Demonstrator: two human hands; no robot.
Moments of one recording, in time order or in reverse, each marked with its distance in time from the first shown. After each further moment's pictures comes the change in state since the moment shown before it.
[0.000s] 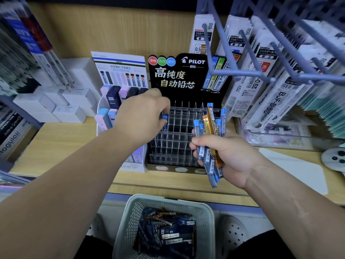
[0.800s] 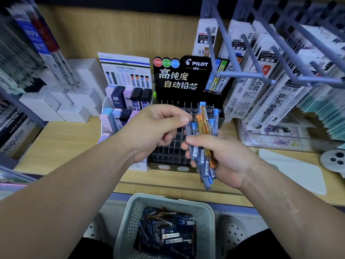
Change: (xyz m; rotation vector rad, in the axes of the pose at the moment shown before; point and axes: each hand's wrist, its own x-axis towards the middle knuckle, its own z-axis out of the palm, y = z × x) left_hand -0.022 0.037 -0.024 -1.414 -0.290 -0.517; right_hand -0.007 -0.003 0.013 0.036 -0.197 0.004
